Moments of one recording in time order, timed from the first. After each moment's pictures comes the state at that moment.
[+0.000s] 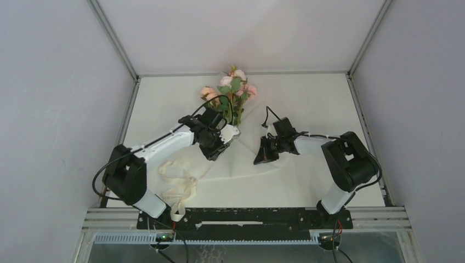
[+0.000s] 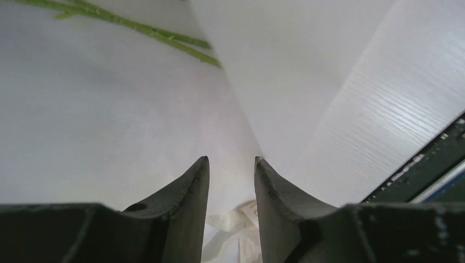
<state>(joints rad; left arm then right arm) -0.62 1.60 1.12 -0.81 0.17 0.39 0.46 1.66 0.76 -0.12 -0.64 0.47</state>
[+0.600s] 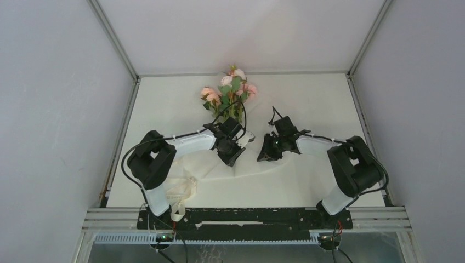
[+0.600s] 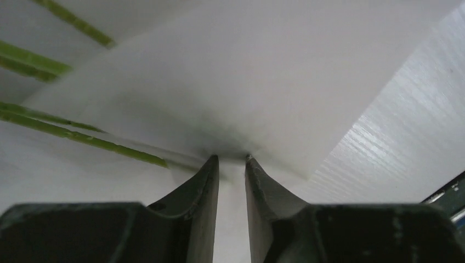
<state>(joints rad) -0.77 1.78 1.12 -0.58 0.19 0.14 0.47 1.66 0.79 -0.21 -0.48 0.60</state>
